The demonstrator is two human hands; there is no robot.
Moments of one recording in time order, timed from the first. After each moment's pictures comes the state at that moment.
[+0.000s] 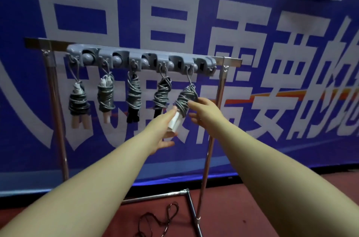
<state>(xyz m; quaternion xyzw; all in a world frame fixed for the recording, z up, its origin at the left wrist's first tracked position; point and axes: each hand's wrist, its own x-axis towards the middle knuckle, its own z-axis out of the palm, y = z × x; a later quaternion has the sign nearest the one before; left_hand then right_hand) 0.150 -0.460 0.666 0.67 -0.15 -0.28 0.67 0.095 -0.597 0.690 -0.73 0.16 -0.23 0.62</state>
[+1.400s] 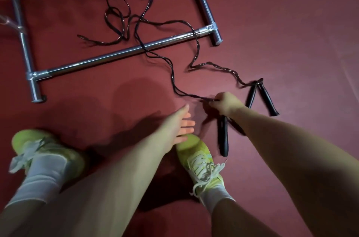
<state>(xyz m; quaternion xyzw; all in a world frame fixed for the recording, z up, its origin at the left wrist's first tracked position) -0.059 -0.411 0.039 0.65 0.14 -0.62 0.41 -0.135 -0.582 -0.010 -0.80 0.42 0.26 0.35</state>
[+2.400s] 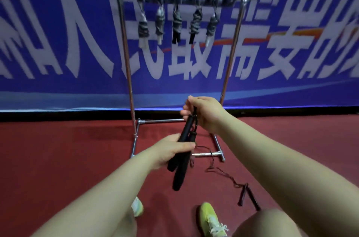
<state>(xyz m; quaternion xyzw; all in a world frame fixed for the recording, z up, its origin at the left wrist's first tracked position) -0.137 -0.190 0.507 0.65 -0.27 -0.40 0.59 -0.158 -0.331 0.574 -0.60 0.15 -0.07 0.78</state>
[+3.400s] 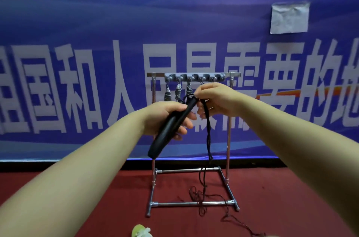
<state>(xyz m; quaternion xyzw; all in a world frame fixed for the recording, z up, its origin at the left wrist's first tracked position) -0.286 -0.050 0.748 0.67 -0.32 -0.34 0.57 -0.340 -0.236 0.771 -0.82 -0.07 -0.07 0.57</state>
